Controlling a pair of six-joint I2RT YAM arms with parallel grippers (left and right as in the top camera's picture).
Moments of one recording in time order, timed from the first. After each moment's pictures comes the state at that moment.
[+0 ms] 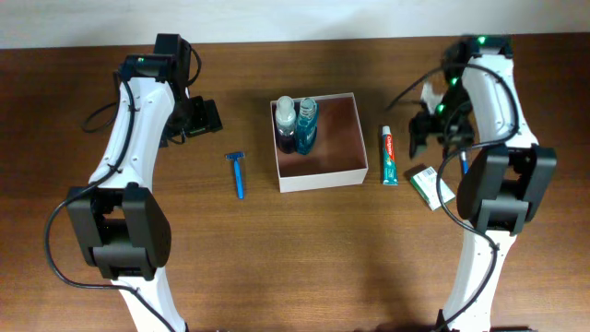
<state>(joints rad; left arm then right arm) -0.06 2.08 1.92 -1.28 -0.06 -0.36 -0.09 2.35 2.12 -1.69 -0.11 -0.15</state>
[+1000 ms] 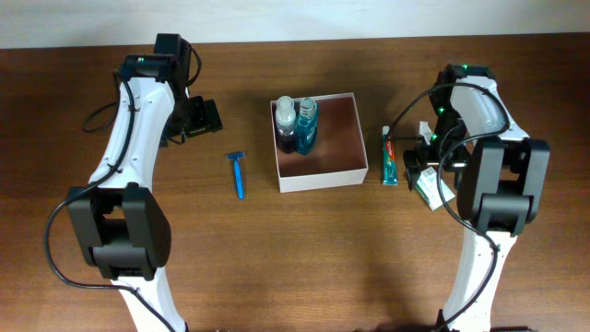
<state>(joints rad) -0.06 2.08 1.92 -1.28 -0.06 -0.36 -0.09 2.32 1.89 -1.64 0.00 -0.09</state>
